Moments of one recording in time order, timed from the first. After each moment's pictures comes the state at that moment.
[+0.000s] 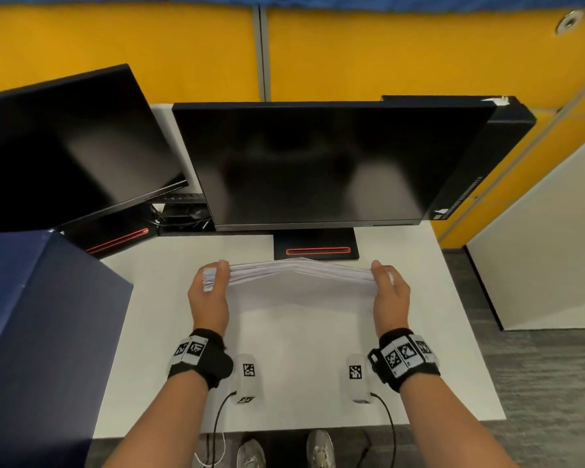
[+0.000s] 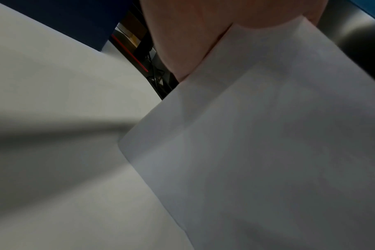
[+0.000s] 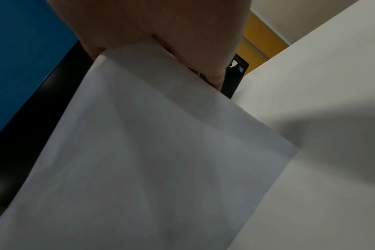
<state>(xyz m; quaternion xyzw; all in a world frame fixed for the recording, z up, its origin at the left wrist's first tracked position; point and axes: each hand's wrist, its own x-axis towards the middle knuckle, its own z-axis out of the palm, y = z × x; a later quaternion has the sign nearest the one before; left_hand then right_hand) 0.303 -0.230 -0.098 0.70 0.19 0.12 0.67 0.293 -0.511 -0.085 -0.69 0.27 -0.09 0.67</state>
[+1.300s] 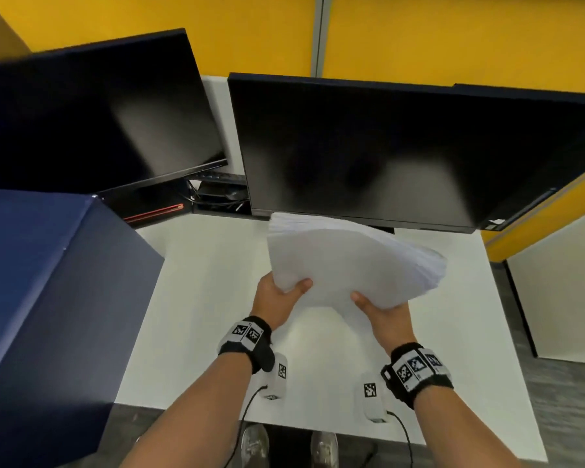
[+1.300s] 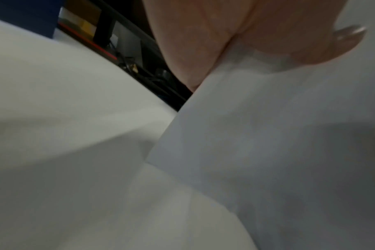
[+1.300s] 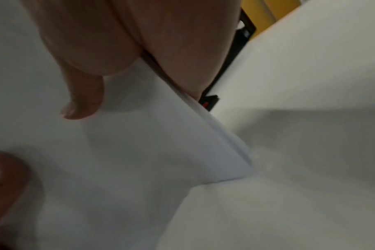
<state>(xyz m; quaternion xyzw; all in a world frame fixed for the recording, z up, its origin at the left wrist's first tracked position) 0.311 -0.259 -0.149 0.74 0.13 -0.05 0.66 0.293 -0.479 -0.129 -0.74 0.16 0.05 0.66</state>
